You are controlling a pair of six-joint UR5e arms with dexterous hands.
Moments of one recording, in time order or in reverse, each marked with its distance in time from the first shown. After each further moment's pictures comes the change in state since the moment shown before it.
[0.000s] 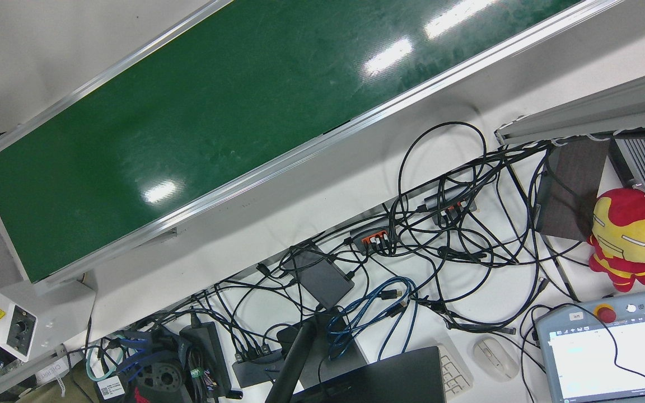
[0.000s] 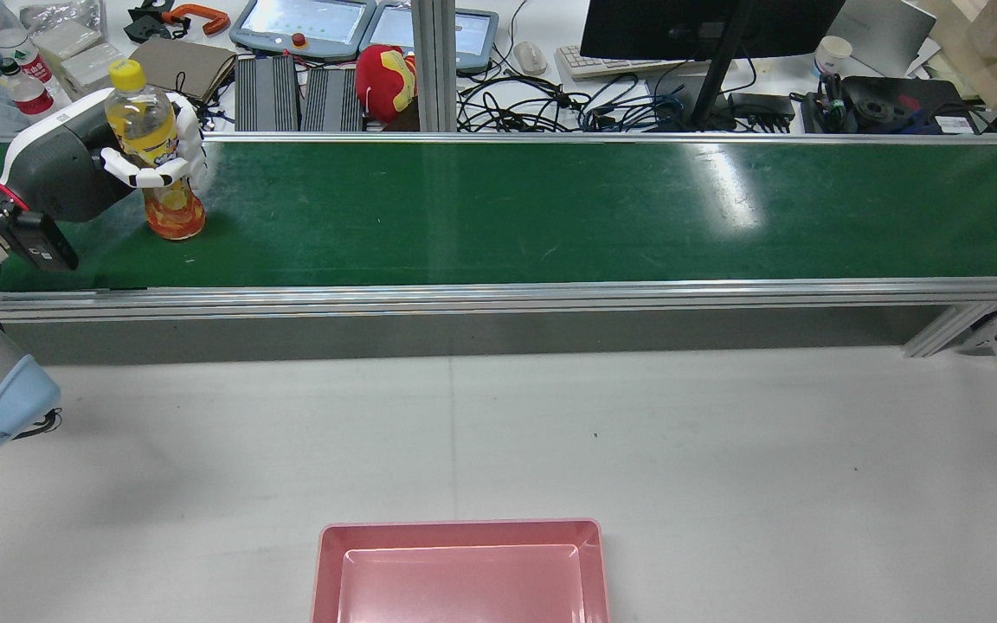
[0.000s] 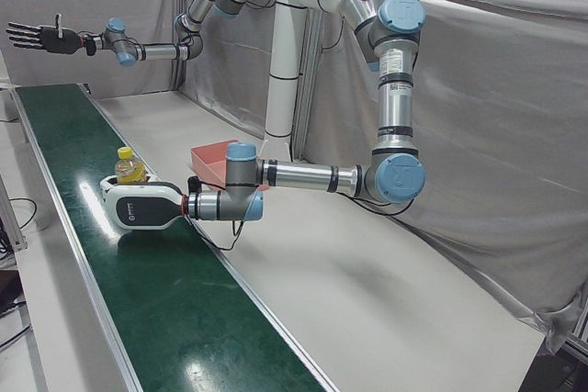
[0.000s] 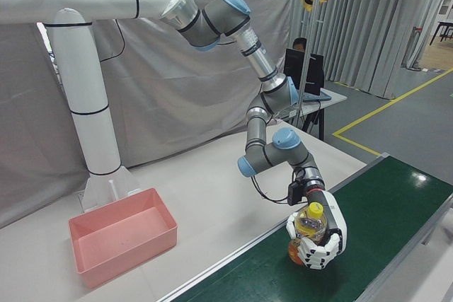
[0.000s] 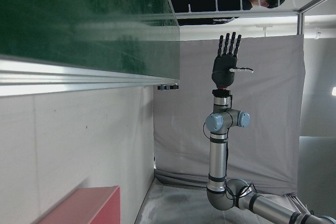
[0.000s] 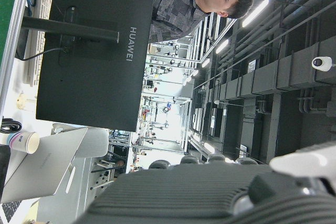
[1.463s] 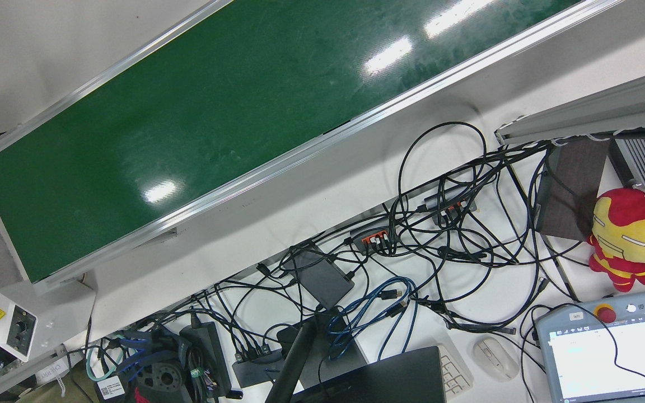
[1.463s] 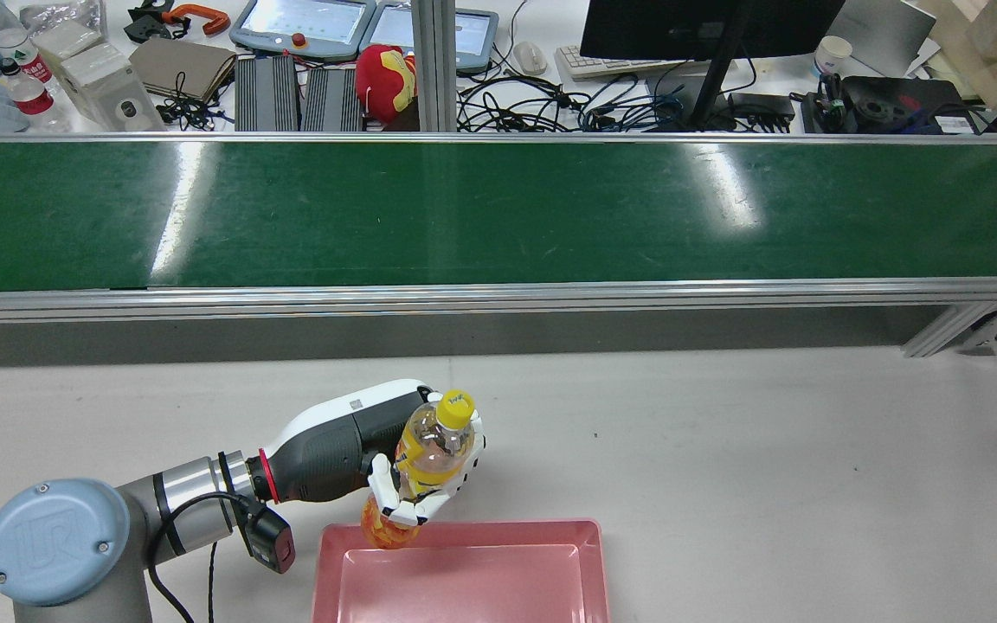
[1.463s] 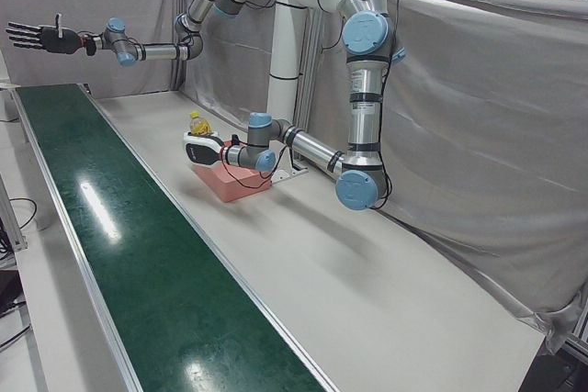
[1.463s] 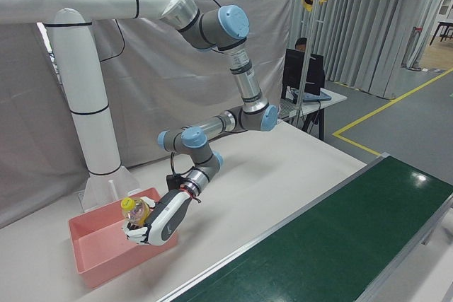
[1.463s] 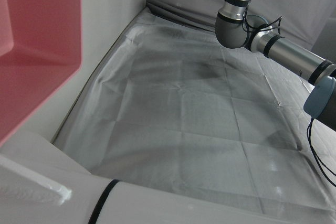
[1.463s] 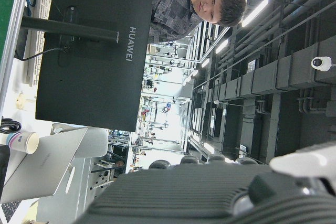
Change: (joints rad) left arm 0.593 -0.038 -0.363 0.249 0.000 0.130; right arm 0.000 0.000 0.001 0.000 0.000 0.000
